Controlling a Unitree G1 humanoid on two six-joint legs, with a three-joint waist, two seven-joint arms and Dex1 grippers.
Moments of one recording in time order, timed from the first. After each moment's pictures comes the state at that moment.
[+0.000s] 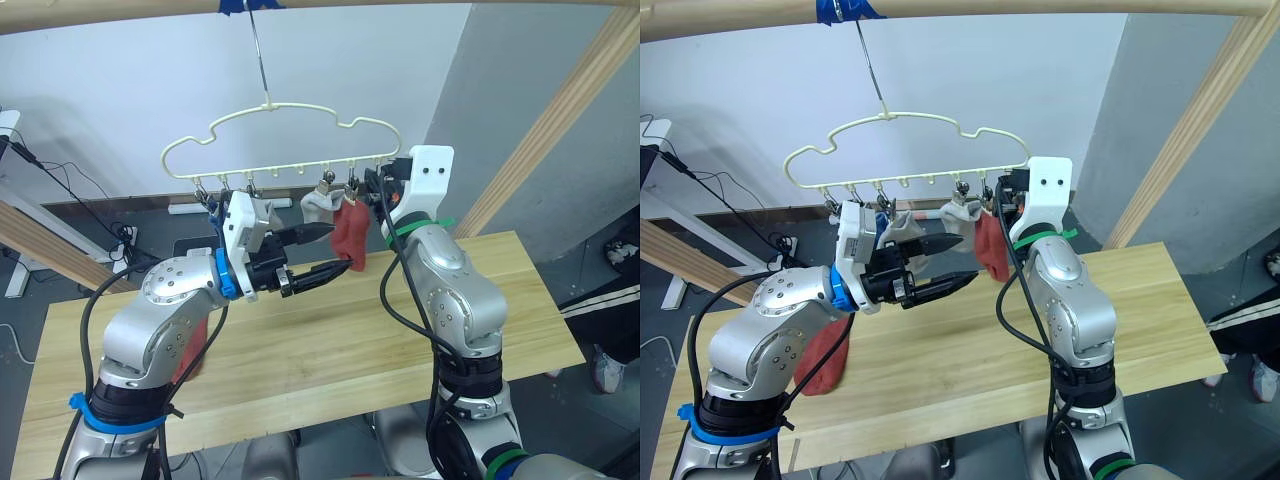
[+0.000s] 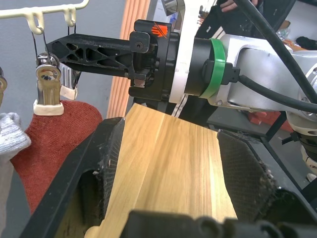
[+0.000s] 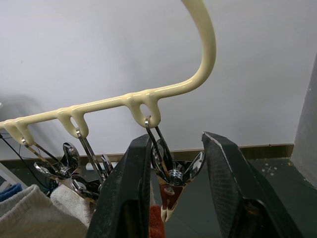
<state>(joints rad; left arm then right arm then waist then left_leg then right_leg) -0.36 0.56 0.00 -0.42 -0.61 0.54 -0.86 -0.60 0.13 0.05 -0.35 0.18 0.77 -0.11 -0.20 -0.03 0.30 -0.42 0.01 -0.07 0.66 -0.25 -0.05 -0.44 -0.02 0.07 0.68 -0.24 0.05</state>
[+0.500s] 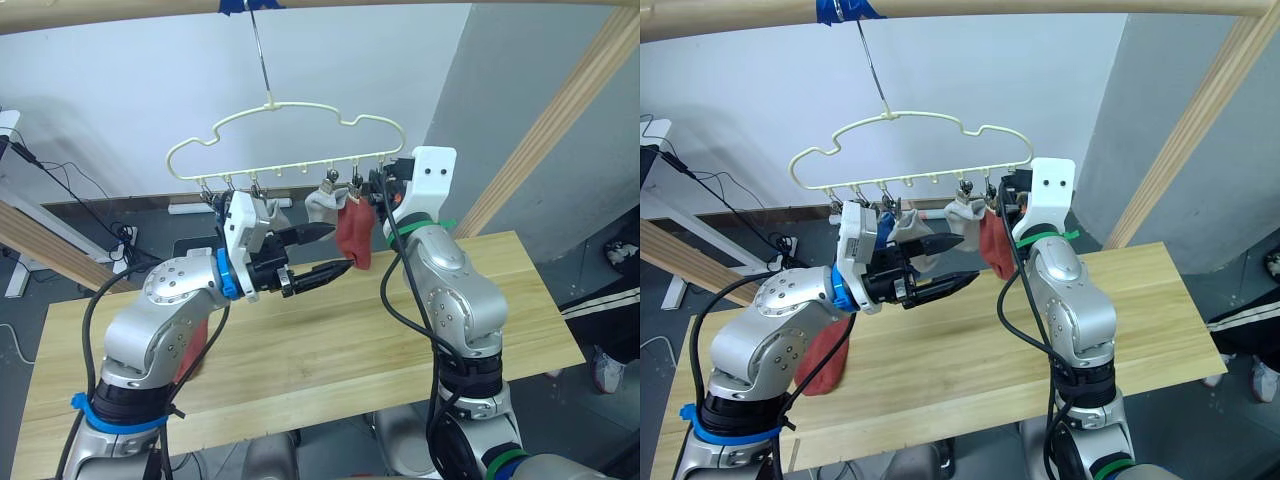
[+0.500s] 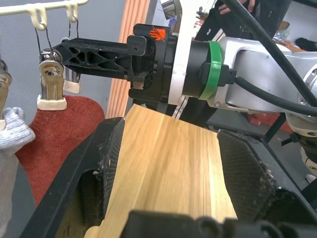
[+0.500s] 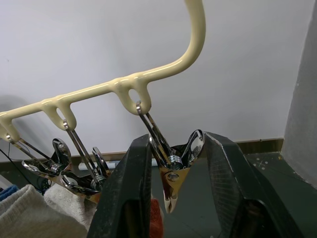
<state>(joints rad) -0.36 0.55 0.00 -0.42 -0.61 0.54 -0.86 -0.60 0.14 0.05 -0.35 0.18 0.78 -0.16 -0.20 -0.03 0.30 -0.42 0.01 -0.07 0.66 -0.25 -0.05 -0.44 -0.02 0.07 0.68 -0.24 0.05</state>
